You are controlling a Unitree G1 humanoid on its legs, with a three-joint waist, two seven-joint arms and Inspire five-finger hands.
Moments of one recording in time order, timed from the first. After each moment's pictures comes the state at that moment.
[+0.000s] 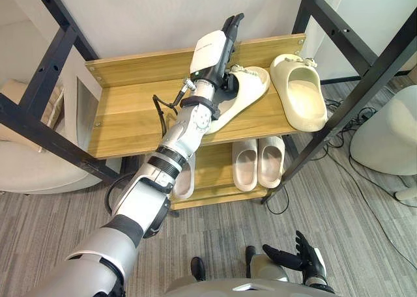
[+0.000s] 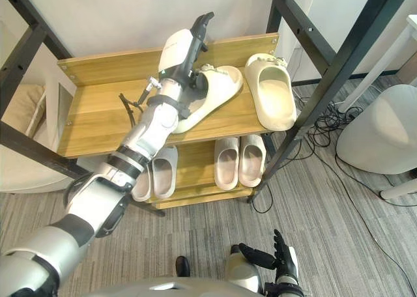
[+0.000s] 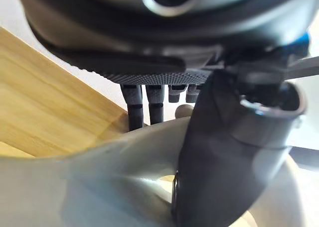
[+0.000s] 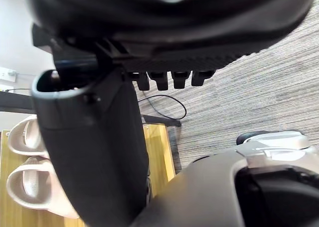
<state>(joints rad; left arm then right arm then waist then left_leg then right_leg) -0.90 0.16 -0.35 0.55 0.64 0.01 0.32 0.39 -0.11 -0.04 0.61 0.04 -0.18 -0.11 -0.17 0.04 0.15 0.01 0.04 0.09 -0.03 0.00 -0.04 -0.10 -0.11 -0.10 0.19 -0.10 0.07</state>
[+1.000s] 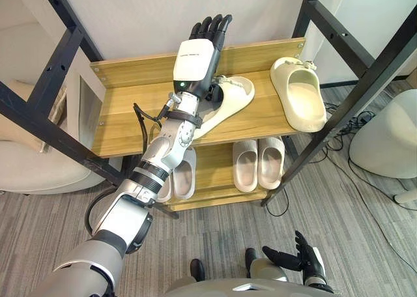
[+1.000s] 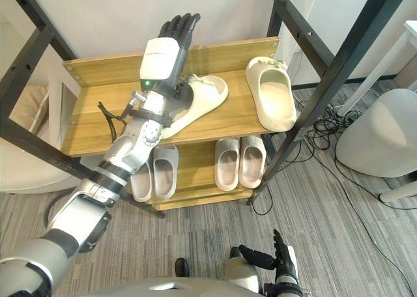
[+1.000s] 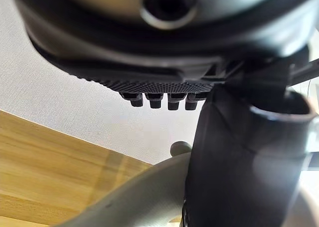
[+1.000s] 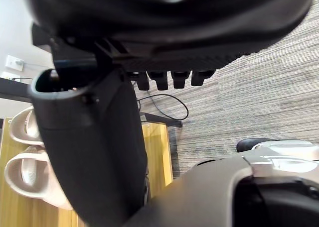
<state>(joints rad) -0.79 0.29 -0.38 0.43 0.80 -0.01 0.42 0.36 -0.15 0.02 0.68 0.04 -0.22 -0.14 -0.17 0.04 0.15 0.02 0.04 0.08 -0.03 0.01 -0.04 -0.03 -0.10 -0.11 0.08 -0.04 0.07</state>
